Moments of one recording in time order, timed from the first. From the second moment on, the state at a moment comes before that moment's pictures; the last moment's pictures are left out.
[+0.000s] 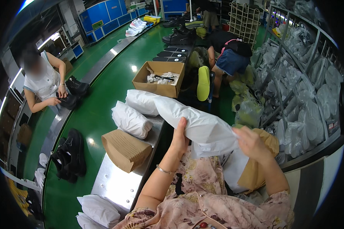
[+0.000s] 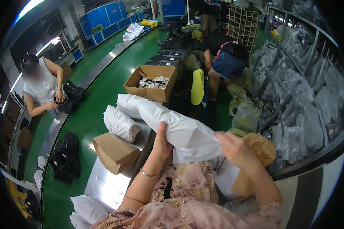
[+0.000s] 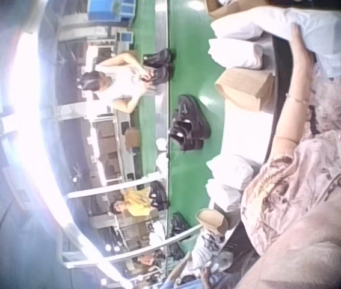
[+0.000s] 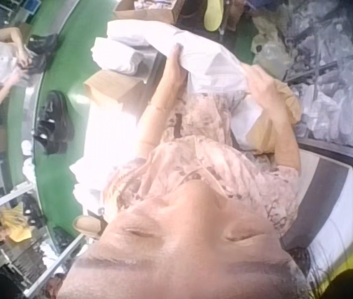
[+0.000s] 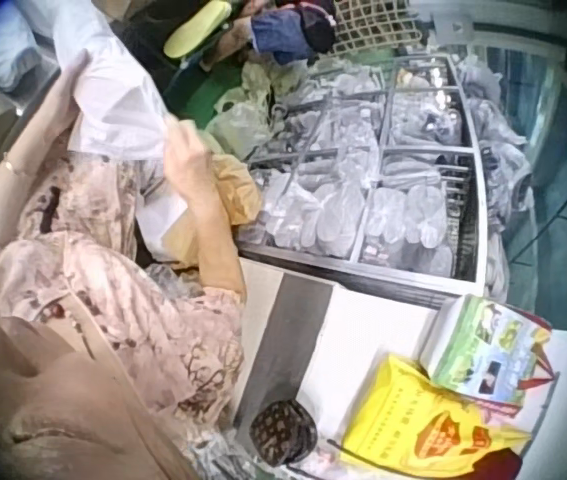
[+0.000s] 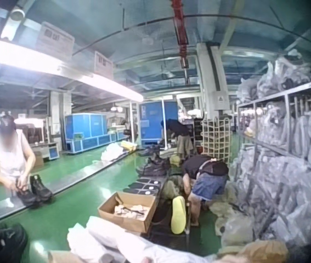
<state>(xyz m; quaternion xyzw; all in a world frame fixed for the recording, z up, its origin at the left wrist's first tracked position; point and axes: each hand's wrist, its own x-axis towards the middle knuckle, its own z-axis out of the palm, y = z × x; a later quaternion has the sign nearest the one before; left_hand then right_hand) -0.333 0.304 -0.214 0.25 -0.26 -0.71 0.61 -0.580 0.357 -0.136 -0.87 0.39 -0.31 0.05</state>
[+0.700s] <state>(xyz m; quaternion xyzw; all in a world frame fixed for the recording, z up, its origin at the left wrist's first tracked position) -0.347 0.297 -0.209 0.26 -0.17 -0.64 0.70 -0.491 0.292 -0.165 -0.79 0.42 -0.36 -0.27</state>
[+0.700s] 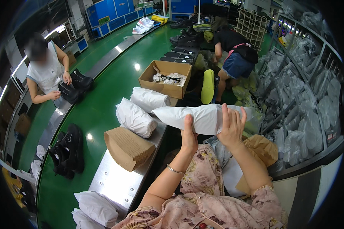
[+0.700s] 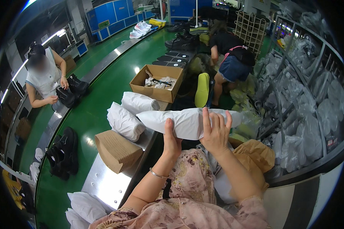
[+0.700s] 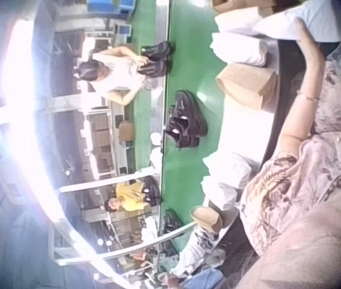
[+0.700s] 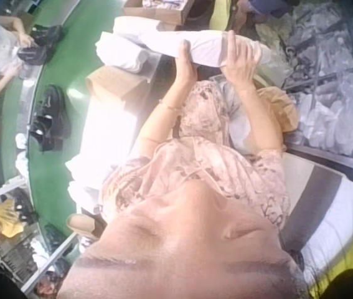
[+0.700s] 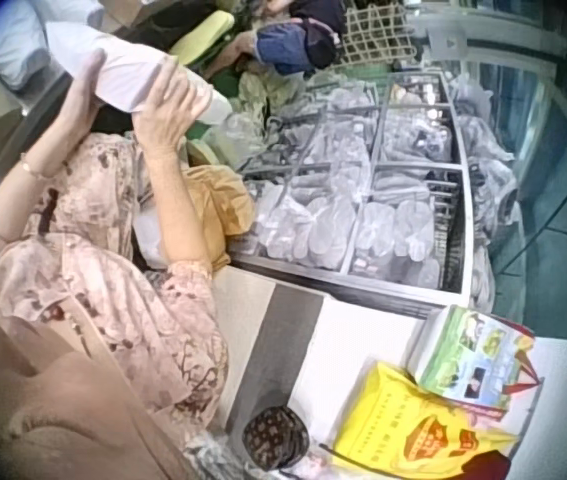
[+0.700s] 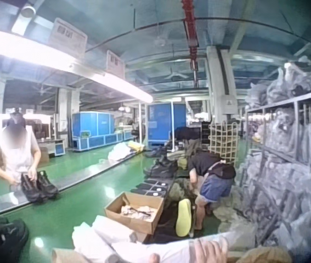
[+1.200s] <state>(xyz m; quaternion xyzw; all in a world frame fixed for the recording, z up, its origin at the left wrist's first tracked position) -0.329 0.289 -0.217 0.28 -0.27 -0.51 0.77 -0.489 0.279 -0.164 -0.85 0.35 -0.38 -0.05</state>
